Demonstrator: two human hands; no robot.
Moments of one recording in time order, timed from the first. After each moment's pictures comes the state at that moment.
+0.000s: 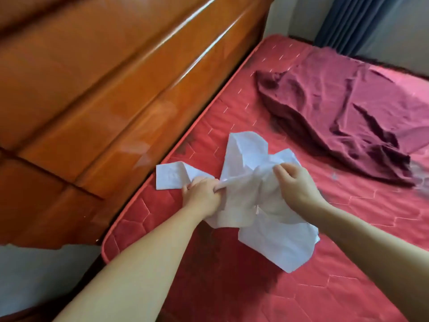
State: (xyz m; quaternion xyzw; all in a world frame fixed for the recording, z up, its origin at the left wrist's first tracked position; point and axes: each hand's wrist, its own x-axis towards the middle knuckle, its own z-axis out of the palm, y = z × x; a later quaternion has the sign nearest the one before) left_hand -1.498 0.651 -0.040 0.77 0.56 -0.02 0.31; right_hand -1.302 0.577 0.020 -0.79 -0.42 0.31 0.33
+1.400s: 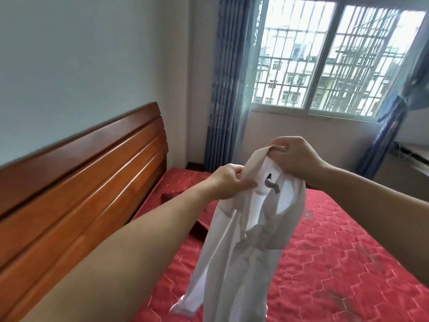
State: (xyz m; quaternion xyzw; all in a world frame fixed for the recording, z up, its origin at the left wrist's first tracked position) left_hand -1.286 0.493 0.418 0.85 0.16 0.17 0.47; right_hand -1.155 0.365 0.480 -0.79 -0.44 -0.02 0.42
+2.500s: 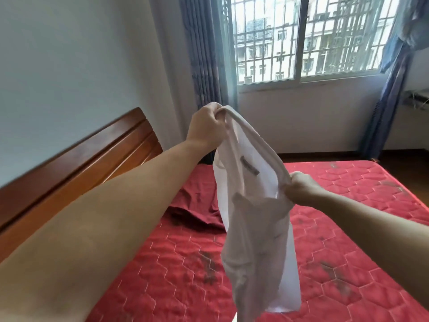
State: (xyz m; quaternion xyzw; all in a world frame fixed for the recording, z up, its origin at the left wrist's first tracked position) left_hand -1.129 0.346 0.501 0.84 0.24 0.39 0.29; right_hand -0.986 0.175 0.376 -0.89 -0.31 0.15 0.31
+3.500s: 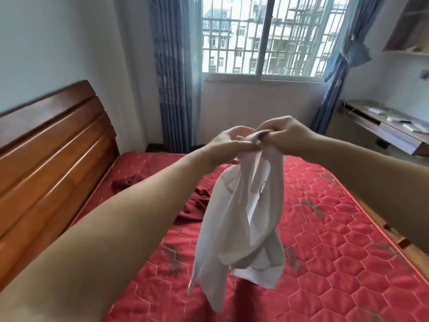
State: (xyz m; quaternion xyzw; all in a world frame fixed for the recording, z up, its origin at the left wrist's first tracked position) left_hand -1.122 0.331 0.440 0.75 0.08 0.09 0.65; right_hand -1.025 0.189 0.480 -0.81 -0.40 0.10 0.41
